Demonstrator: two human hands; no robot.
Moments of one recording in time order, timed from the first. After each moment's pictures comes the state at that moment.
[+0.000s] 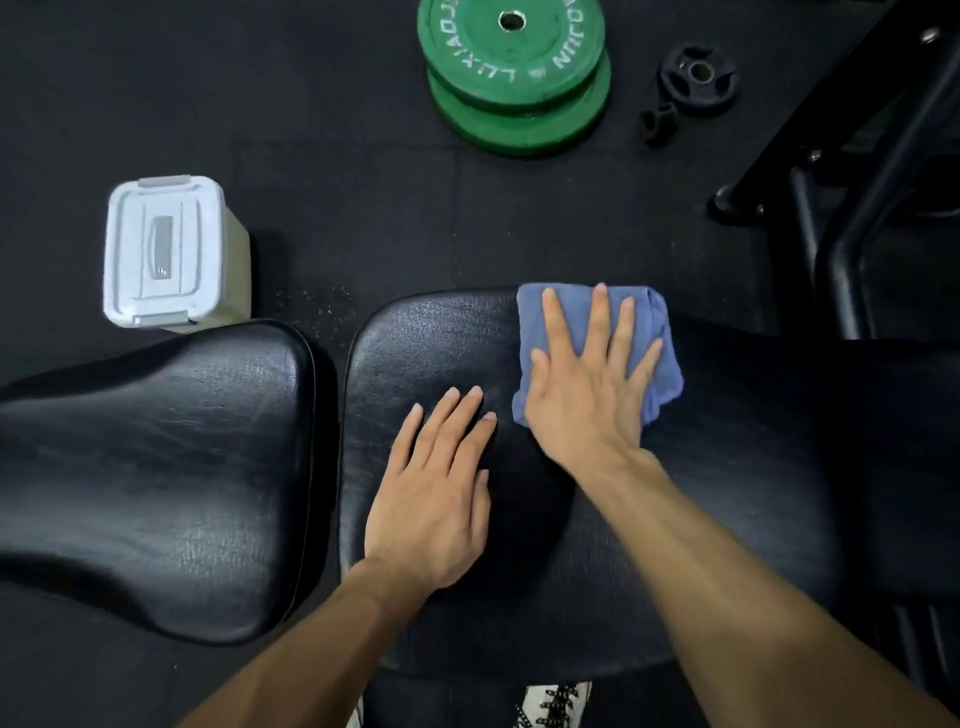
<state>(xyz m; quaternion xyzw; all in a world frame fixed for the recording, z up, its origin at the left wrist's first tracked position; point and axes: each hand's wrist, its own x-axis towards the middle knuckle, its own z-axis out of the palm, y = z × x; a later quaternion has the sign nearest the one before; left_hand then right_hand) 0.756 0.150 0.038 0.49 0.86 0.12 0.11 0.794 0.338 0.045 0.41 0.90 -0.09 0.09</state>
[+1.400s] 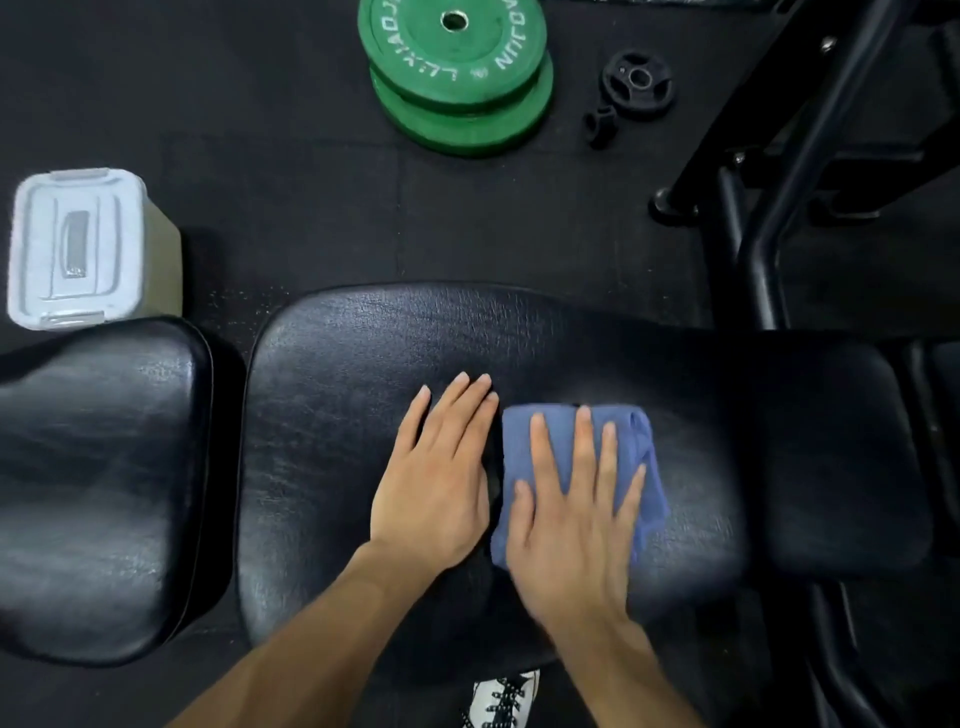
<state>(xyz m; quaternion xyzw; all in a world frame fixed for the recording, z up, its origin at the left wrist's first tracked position) 0.801 0.225 0.040 0.51 0.84 0.14 0.10 0.936 0.300 0.047 0.41 0.91 -0.07 0.06</state>
